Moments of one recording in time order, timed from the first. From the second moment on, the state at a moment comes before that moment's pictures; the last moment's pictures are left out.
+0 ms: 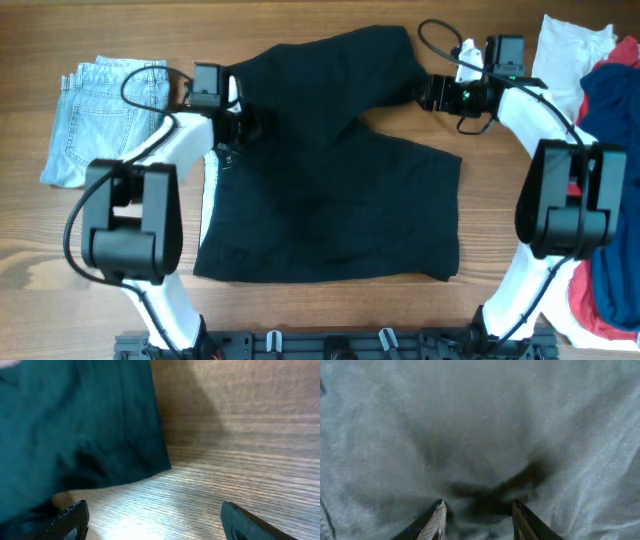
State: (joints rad) left arm -0.12 1.99 1.21 -0.36 0.29 -0.49; right arm -0.07 2.09 1.41 -0.40 -0.45 0.05
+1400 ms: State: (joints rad) left arm -0.14 2.00 1.24 -0.47 0.23 -0.49; right arm -0.04 1.95 1.44 -0.71 0.16 -0.11
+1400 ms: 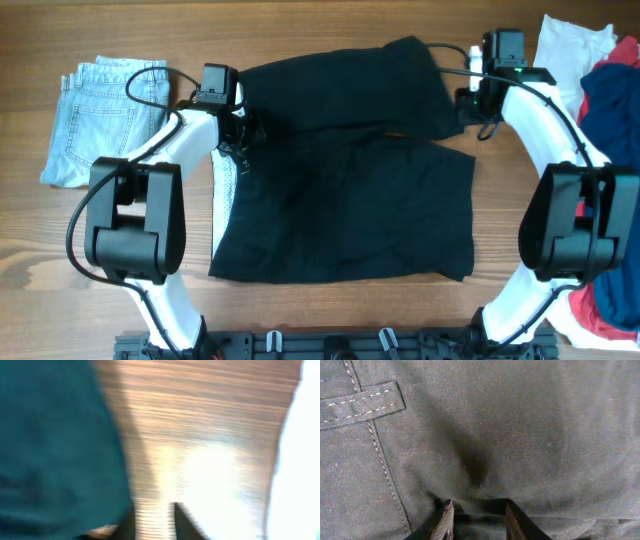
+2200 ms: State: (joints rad) left arm -0.13 1.69 1.27 -0.98 0.07 -0.45; right arm -0.05 1.95 1.44 -1.14 -0.06 -0.02
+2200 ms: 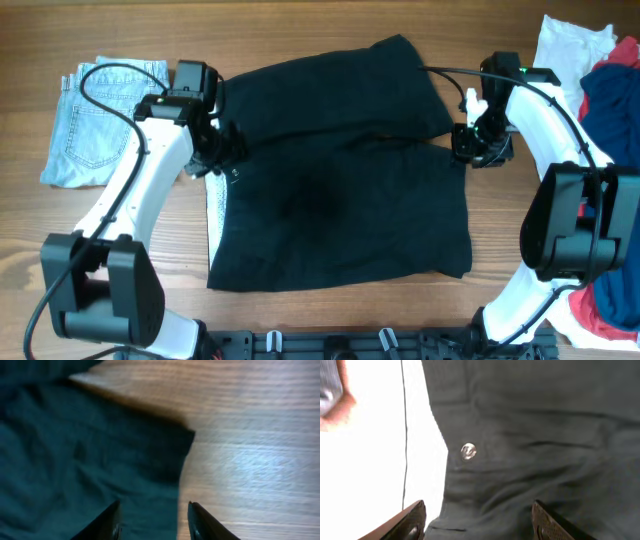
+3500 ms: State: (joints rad) left arm -0.05 1.71 0.94 -0.69 0.38 -0.35; right arm -0.05 1.95 1.44 -1.17 -0.09 0.00
